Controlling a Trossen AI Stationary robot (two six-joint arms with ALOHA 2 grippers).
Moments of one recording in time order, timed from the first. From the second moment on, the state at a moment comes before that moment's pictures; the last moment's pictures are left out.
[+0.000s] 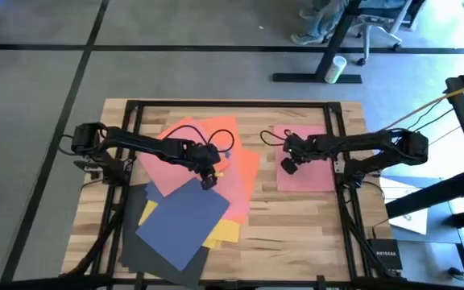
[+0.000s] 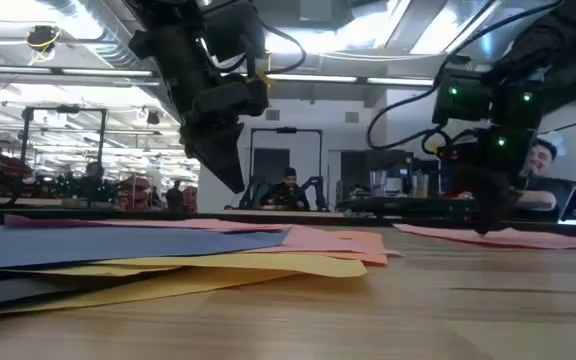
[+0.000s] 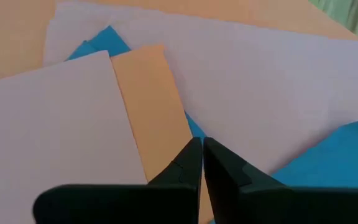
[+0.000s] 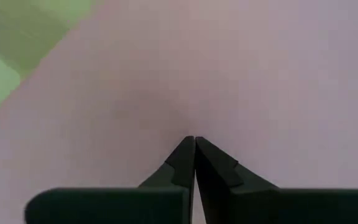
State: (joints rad) left arm 0.06 1.63 0.99 -0.41 -0.09 -0.29; right arm -0.32 1.31 0.54 -0.55 0.25 0.47
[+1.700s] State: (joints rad) left arm 0.04 1.63 0.99 -0.41 -0.09 -0.34; right arm -0.34 1.32 0.54 -0.68 0.24 0.52
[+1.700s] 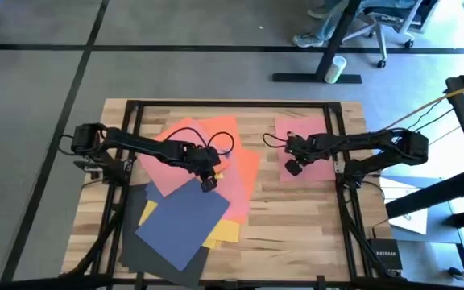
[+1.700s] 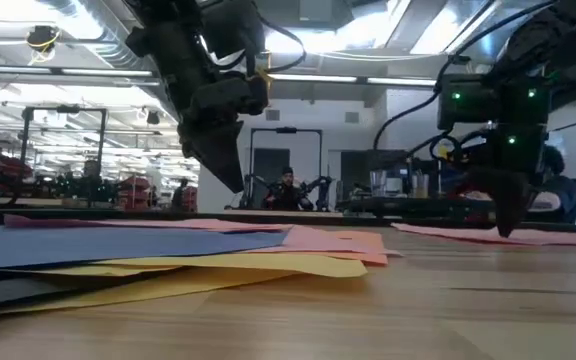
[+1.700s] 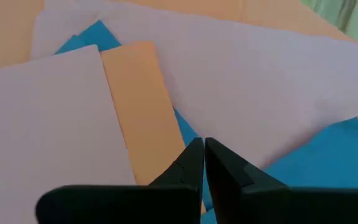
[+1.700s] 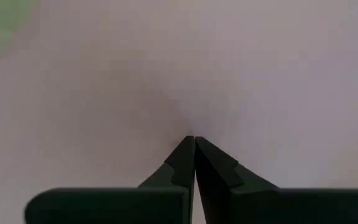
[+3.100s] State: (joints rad) left arm 0.03 1.63 0.99 -0.41 -0.09 -0.35; right arm -0.65 1.42 0.55 -0.43 0.12 0.30
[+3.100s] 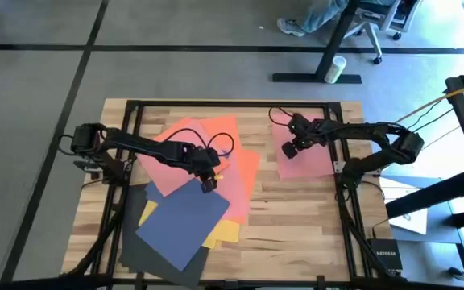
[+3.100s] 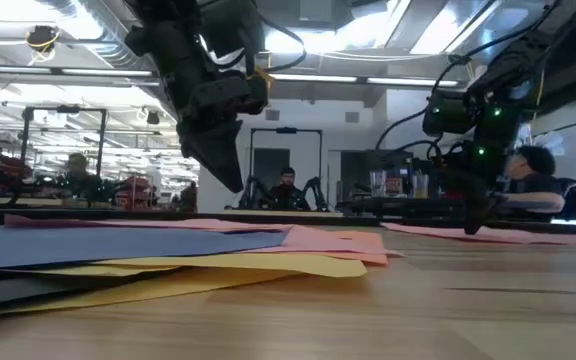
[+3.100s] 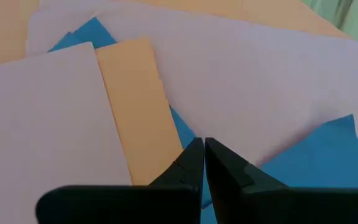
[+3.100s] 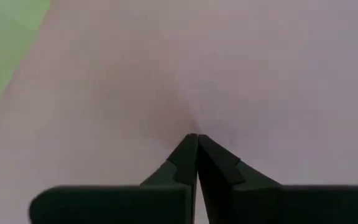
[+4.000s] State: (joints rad) left arm 0.03 1.63 0.99 -0.41 -0.09 -0.36; right arm -0.66 1.42 0.54 -0.40 0.23 0.31
